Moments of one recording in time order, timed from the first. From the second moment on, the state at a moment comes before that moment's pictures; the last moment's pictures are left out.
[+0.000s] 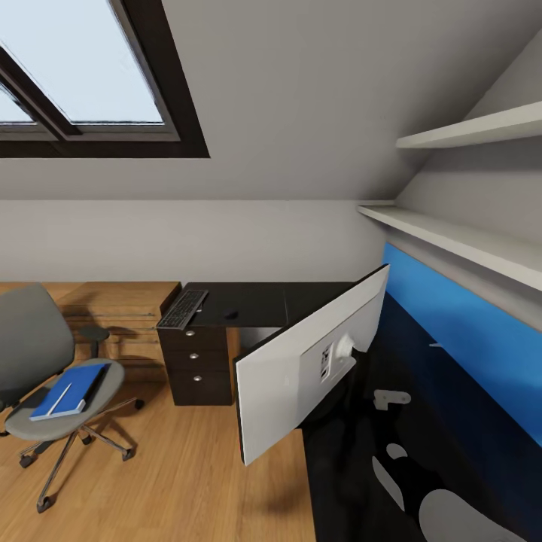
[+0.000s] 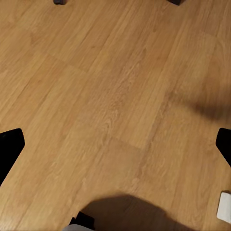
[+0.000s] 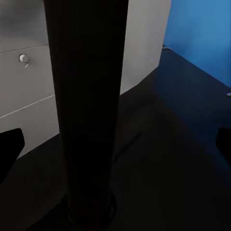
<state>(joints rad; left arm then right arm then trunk) -0.12 0.03 0.01 -0.15 0.46 -0.55 -0.07 -0.63 -0.06 0.21 -0.35 -0.16 -0.48 -0.24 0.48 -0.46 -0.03</state>
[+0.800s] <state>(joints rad) -0.12 0.03 0.01 -0.15 0.46 -0.55 -0.07 -0.63 -0.06 0.21 -0.35 -0.16 -0.48 -0.24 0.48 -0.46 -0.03</state>
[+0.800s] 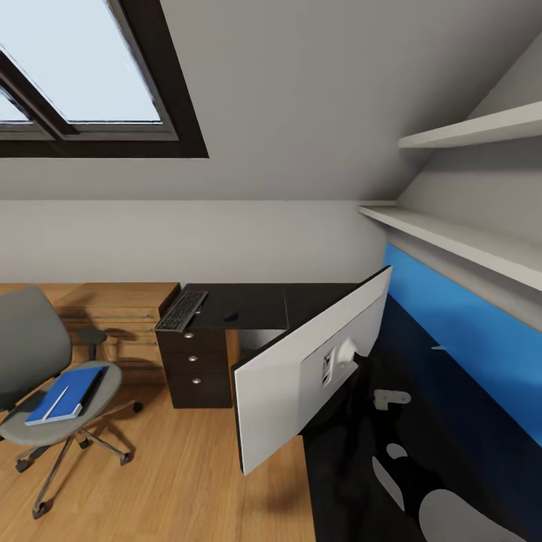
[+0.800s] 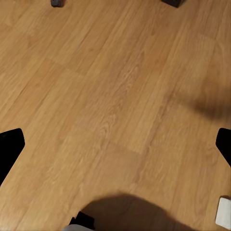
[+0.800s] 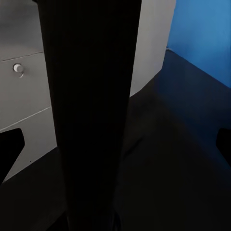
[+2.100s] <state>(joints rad) -0.12 0.03 0.01 -0.15 0.46 -0.55 -0.07 -0.63 -0.06 0.21 -0.35 -0.16 -0.49 -0.15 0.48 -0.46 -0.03</state>
